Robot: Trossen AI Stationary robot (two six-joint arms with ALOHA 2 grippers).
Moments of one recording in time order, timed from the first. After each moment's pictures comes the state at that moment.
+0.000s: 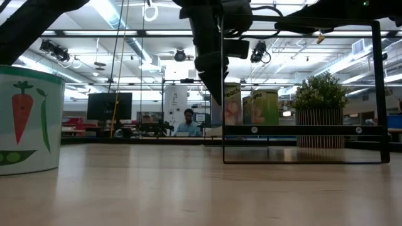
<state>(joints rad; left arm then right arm) 0.14 2.18 1.99 -1.04 -0.17 0.31 0.17 0.73 0.42 0.22 0.37 -0.36</state>
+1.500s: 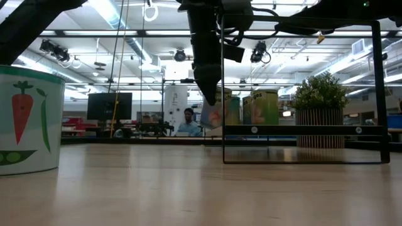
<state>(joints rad) 0.11 2.18 1.99 -1.10 -0.50 0.19 0.17 0.73 0.42 0.21 0.37 -0.35</state>
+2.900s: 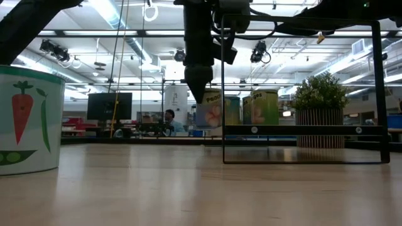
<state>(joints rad) 0.07 2.18 1.99 -1.24 -0.62 0.09 0.17 0.73 0.42 0.19 0.37 -0.34</state>
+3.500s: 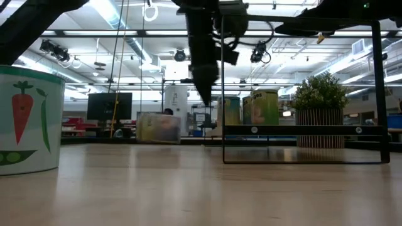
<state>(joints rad) 0.13 2.17 1.99 -1.14 -0.44 0.14 0.17 0.73 0.42 0.19 0.37 -0.34</state>
